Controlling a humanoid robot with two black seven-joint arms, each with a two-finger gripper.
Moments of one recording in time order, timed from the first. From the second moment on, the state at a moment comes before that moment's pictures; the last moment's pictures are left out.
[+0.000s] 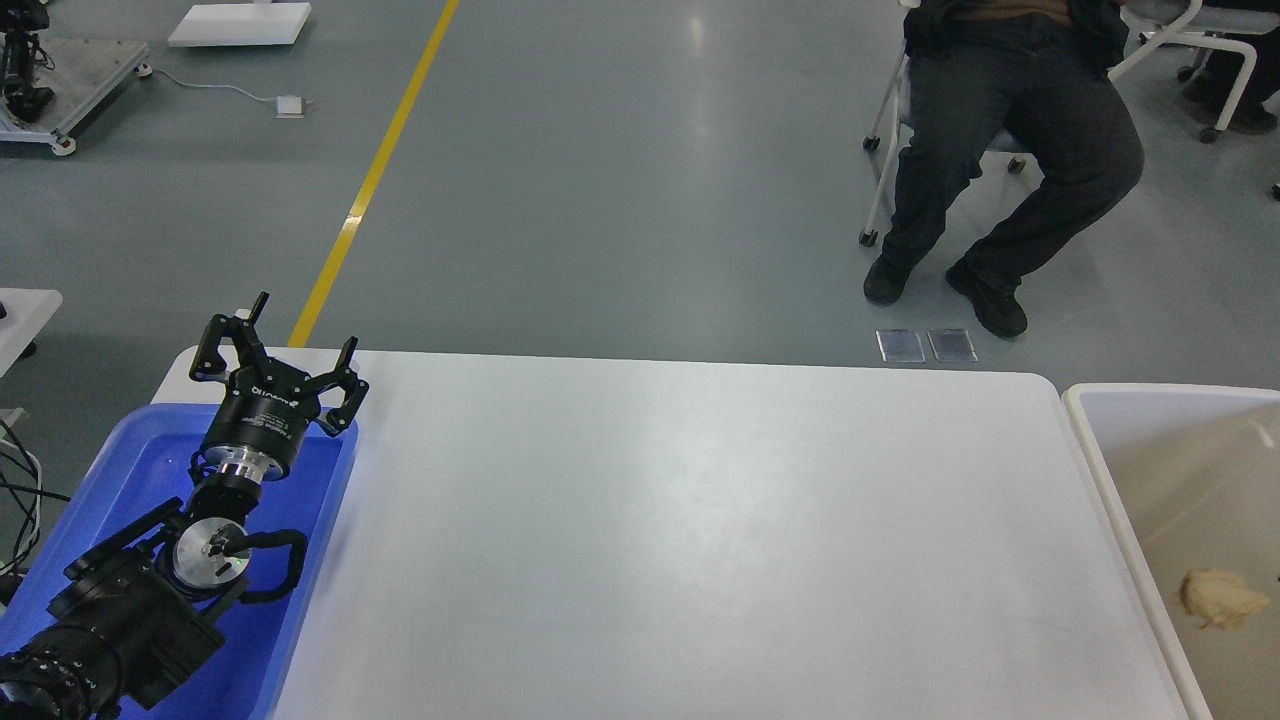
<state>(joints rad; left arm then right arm) -0.58 0.33 -0.75 -0.45 -0.16 -0.64 -0.52 0.72 -0.54 0.26 0.07 0.41 -0.09 -0.12</state>
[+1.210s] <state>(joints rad) -0.58 0.33 -0.75 -0.45 -0.16 -0.64 -0.52 1.04 -0.35 0.60 0.13 0.40 0.31 -0.12</state>
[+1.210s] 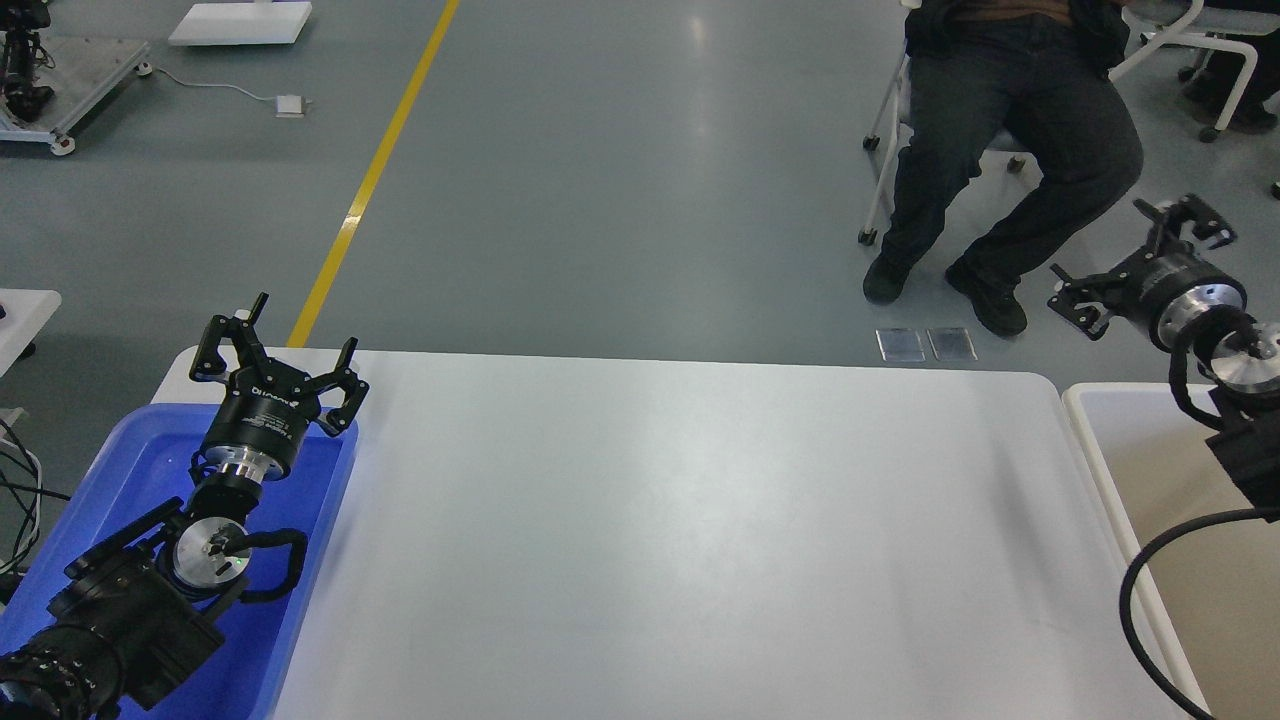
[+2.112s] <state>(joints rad) -0.58 0.33 -0.75 -0.45 -0.16 -0.64 -0.52 0.89 -0.02 0.84 0.21 0.41 0.63 -0.11</state>
